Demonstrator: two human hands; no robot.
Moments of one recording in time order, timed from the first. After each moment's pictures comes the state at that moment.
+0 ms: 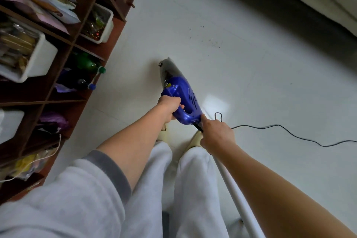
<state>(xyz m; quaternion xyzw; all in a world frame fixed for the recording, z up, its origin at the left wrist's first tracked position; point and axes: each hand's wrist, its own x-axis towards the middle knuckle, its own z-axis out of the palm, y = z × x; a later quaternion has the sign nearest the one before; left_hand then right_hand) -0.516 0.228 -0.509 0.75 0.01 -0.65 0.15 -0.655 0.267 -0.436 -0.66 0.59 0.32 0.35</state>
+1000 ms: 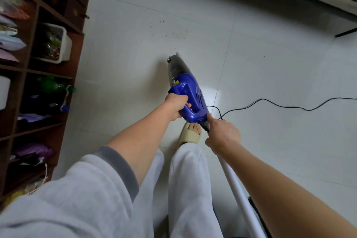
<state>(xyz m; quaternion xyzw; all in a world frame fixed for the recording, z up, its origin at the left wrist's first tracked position) -0.640 0.219 -0.504 0.71 -0.11 -0.69 0.04 -0.758 0.301 -0.443 -0.55 0.70 0.27 0.35</state>
